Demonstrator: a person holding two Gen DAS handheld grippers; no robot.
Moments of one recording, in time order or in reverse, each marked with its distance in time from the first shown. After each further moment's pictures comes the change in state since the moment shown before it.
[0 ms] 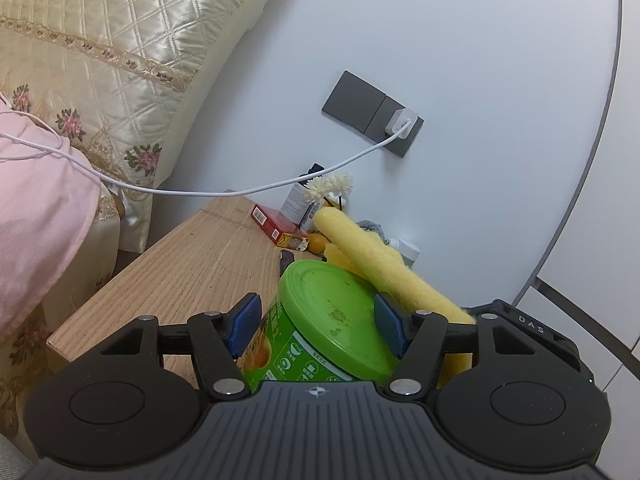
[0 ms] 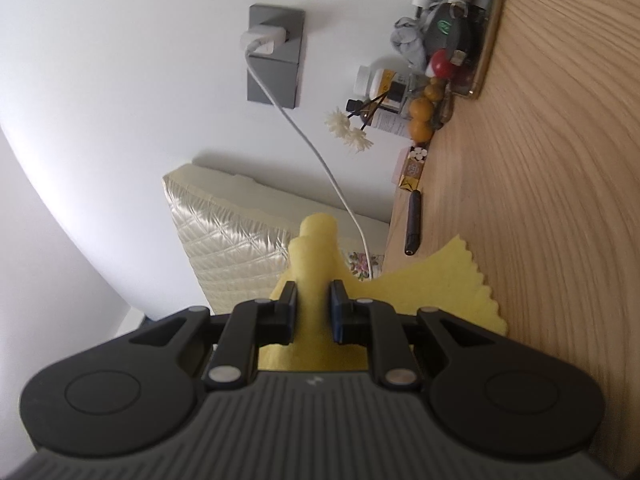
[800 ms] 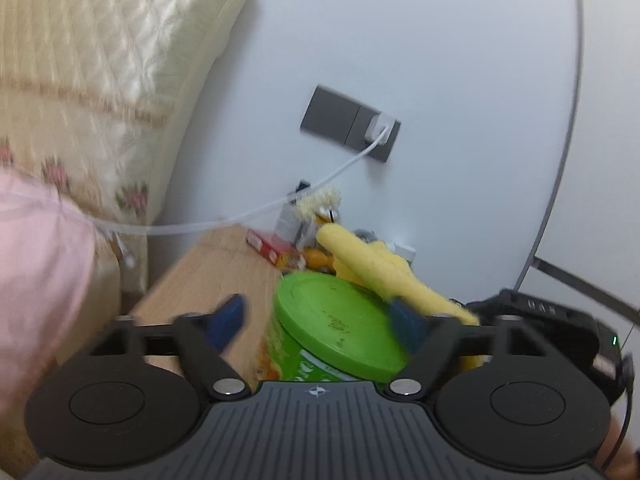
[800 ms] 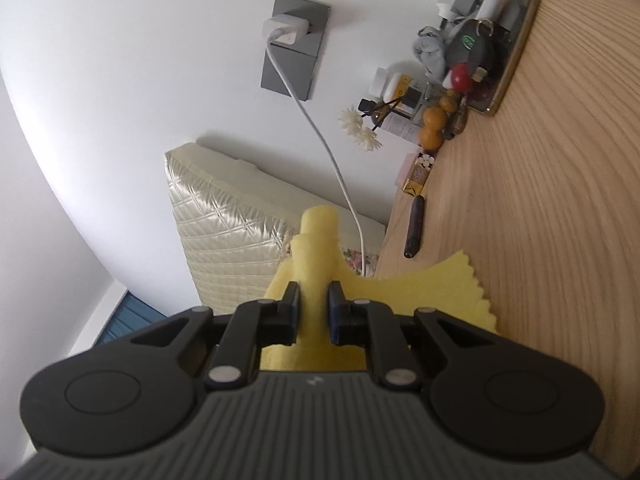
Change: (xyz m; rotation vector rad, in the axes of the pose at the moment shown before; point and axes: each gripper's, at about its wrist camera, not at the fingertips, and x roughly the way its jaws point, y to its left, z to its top) left arm -0.012 0.000 -0.005 0.192 -0.087 -0.014; right arm -0.002 0.015 -0.005 -0.105 0.011 -0.034
